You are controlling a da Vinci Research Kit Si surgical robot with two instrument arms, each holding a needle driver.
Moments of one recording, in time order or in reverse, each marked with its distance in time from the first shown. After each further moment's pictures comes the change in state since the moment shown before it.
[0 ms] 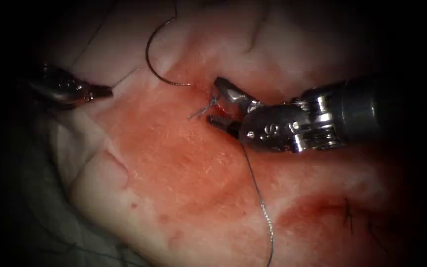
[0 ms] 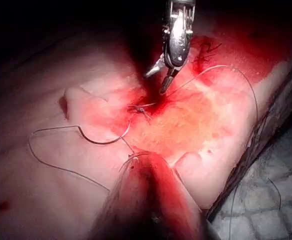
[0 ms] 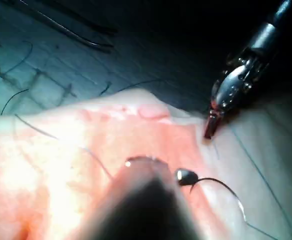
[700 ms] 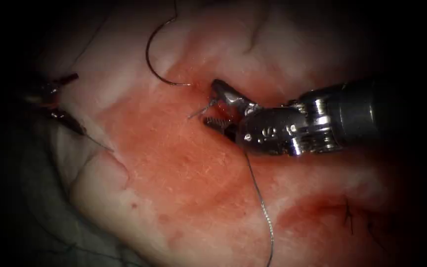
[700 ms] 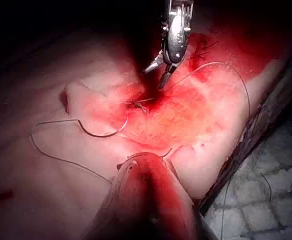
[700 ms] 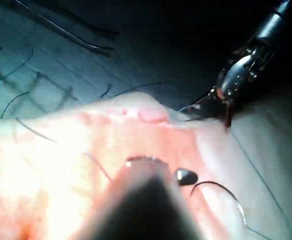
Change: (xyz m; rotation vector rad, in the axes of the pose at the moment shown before) right arm 0.000 0.000 0.000 0.006 0.001 0.000; left arm -0.002 -0.001 -0.004 -0.143 -0.084 -0.014
